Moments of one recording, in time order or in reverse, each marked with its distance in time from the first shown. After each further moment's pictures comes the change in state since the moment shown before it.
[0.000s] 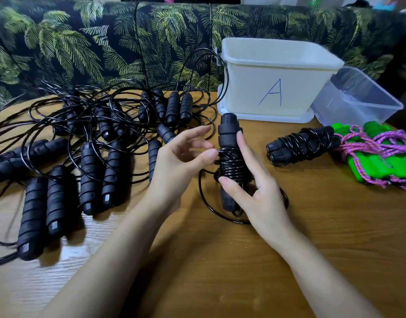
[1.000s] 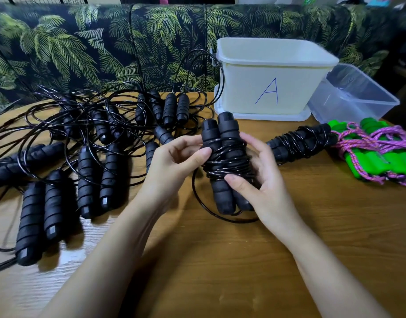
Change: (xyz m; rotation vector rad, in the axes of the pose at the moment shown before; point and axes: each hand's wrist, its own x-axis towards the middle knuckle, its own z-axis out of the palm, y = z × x) left_hand -0.001 0.008 -0.004 0.009 -0.060 -0.076; right_hand 0.003 -0.002 -0.012 0.192 -0.019 0.037
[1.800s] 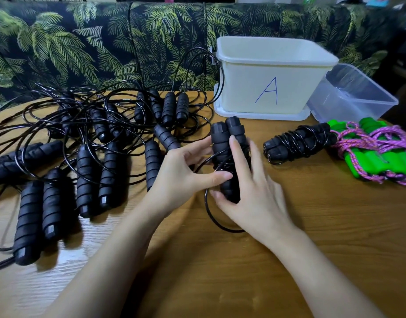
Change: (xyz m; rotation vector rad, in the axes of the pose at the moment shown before) left_hand -0.003 -0.004 0.003 0.301 -0.130 0.129; right_hand -0.006 0.010 0.013 -1.059 0.007 -0.032
